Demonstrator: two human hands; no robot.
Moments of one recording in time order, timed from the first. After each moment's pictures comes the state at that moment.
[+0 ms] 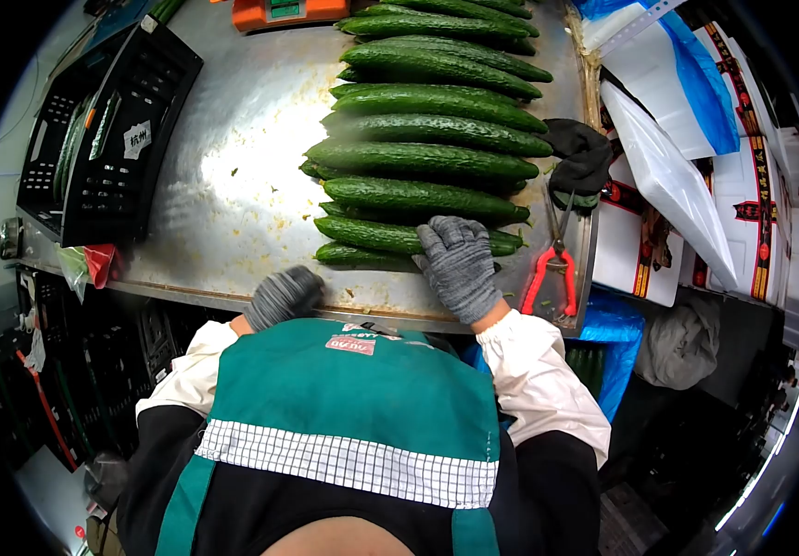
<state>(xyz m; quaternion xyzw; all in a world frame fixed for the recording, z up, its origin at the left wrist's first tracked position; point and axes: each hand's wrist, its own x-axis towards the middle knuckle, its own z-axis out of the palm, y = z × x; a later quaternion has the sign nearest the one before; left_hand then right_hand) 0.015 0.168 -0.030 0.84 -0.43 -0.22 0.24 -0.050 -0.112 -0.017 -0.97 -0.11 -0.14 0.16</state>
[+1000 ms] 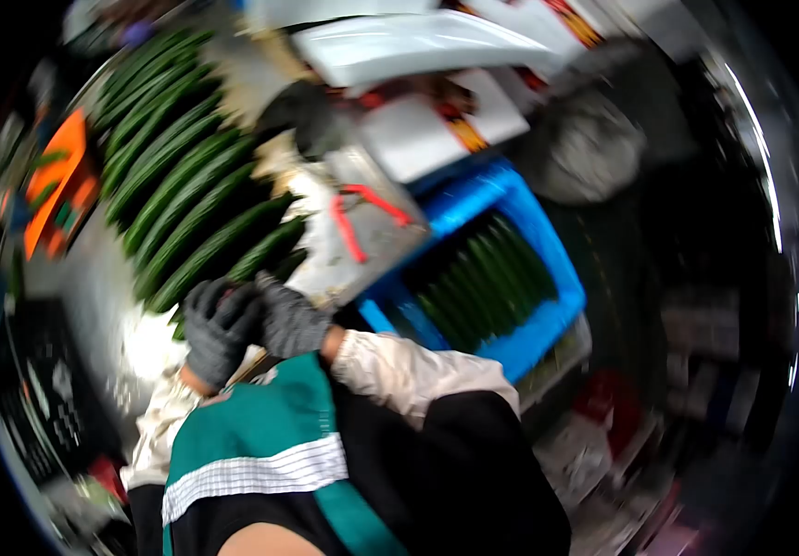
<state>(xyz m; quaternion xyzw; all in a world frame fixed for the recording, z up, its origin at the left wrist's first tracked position) 0.002 0.012 0.045 0.63 -0.74 0.12 0.20 -0.107 -0.073 -0.019 0.09 0.14 -0.02 0.99</state>
